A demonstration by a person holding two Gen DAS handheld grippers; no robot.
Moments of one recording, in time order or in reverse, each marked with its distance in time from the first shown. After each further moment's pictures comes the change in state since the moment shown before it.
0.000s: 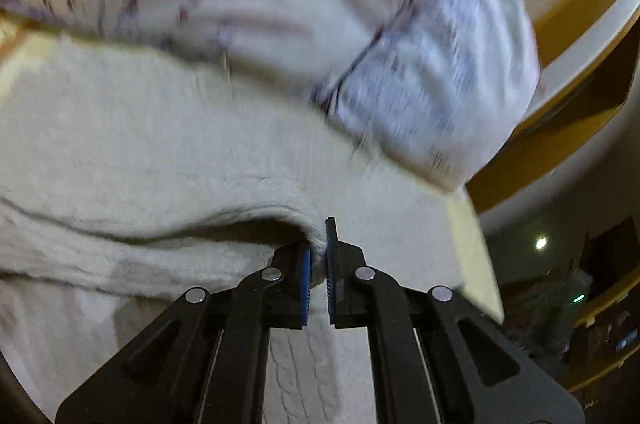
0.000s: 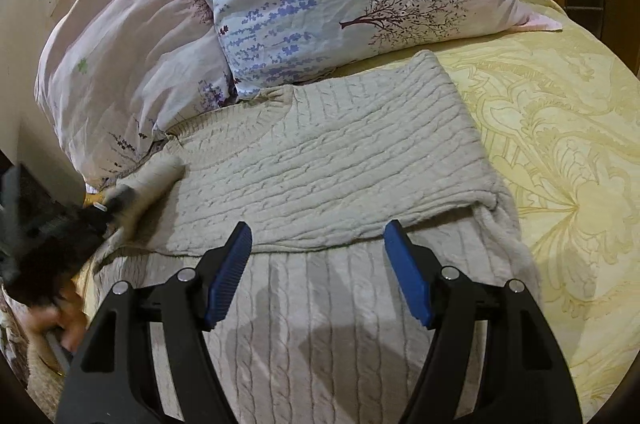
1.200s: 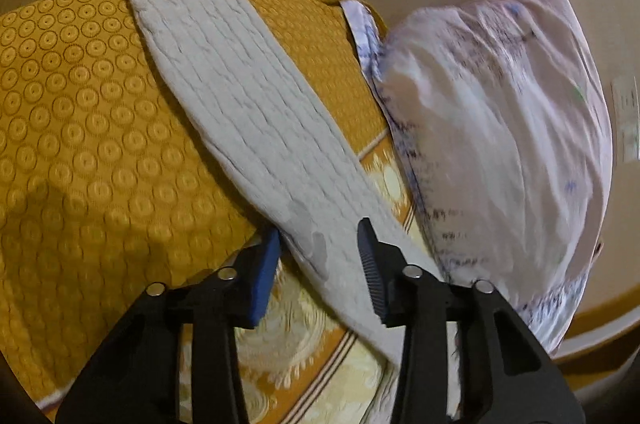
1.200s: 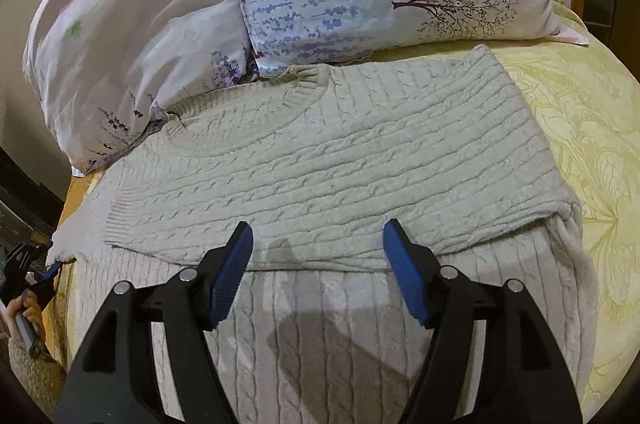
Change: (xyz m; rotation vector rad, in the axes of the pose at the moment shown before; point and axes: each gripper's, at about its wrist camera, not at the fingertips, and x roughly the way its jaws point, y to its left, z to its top) left arm -0.221 0.279 0.000 -0.732 -0.431 0.234; right arm 0.041 0.039 0.000 -0.038 0.038 -0.036
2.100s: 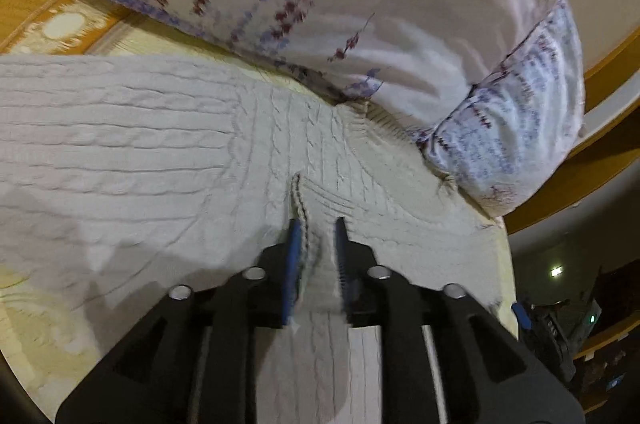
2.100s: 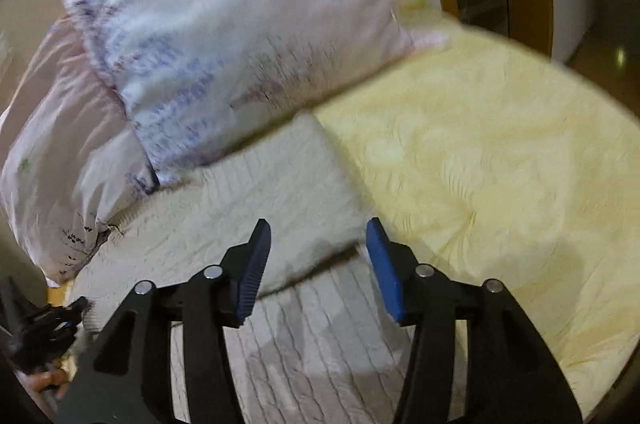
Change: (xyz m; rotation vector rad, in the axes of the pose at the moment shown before) left arm 0.092 -0.165 -0.167 0.636 0.379 -0.121; right arm -0.071 -0.068 -0.003 0.200 -0.267 -0.182
